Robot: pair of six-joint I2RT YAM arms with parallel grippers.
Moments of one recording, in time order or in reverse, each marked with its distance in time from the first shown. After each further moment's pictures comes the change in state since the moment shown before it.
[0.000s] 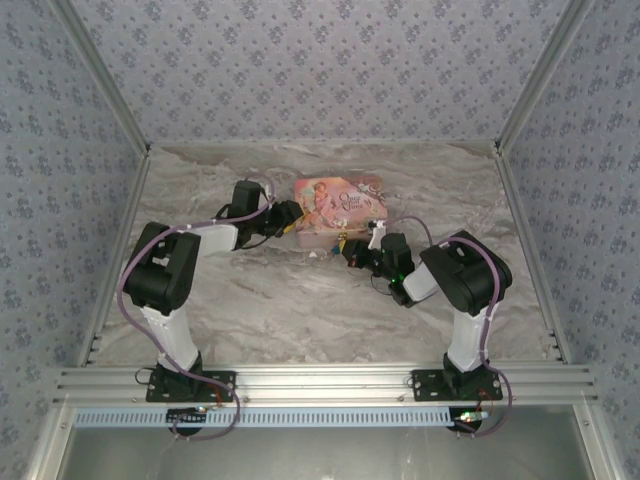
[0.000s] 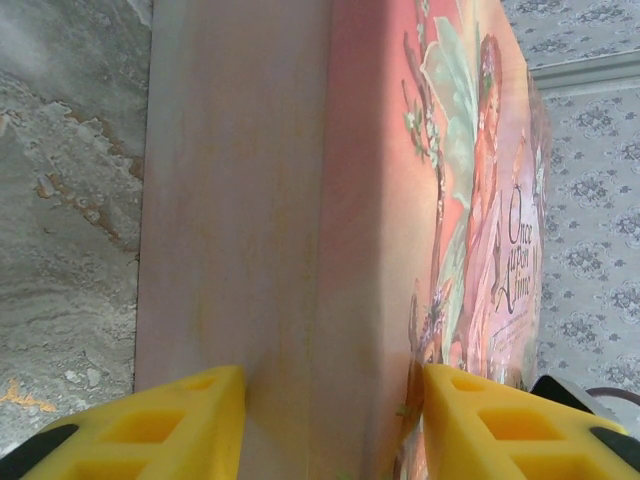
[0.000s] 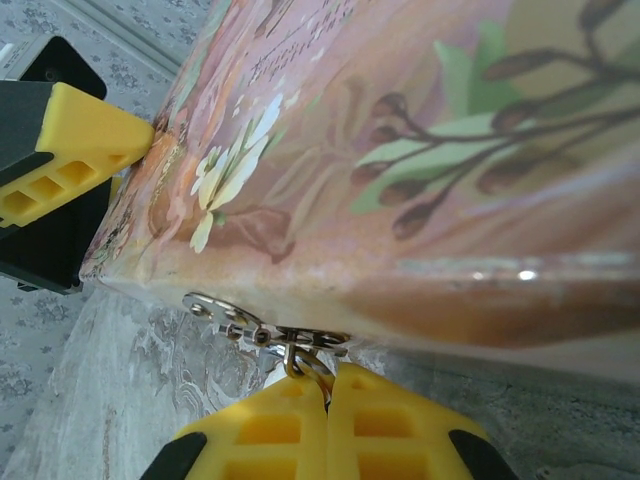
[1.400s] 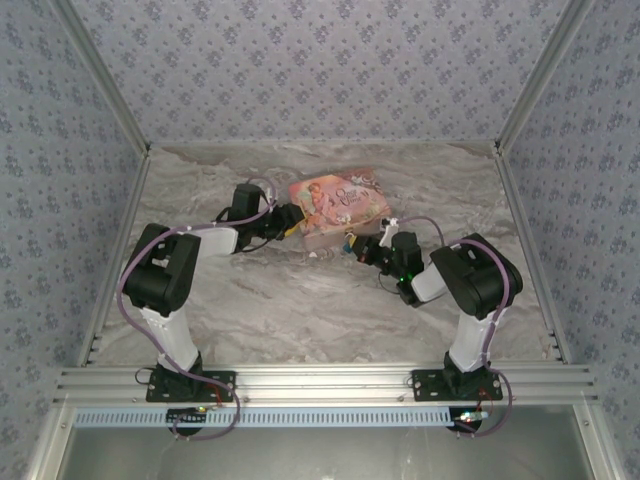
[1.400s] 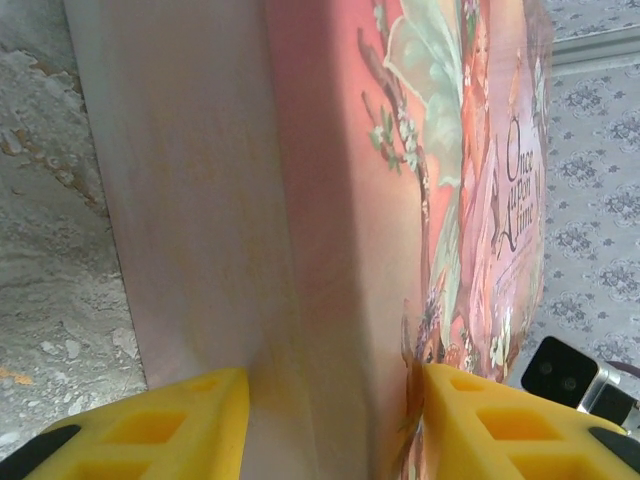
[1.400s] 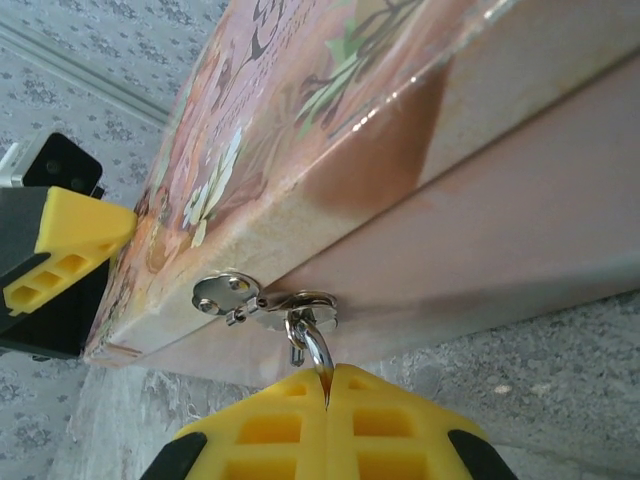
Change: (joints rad) left arm 0.000 -0.010 -0.033 0.027 0.032 0.000; right arm -0.075 -0.056 -0.037 -0.005 0.001 0.080
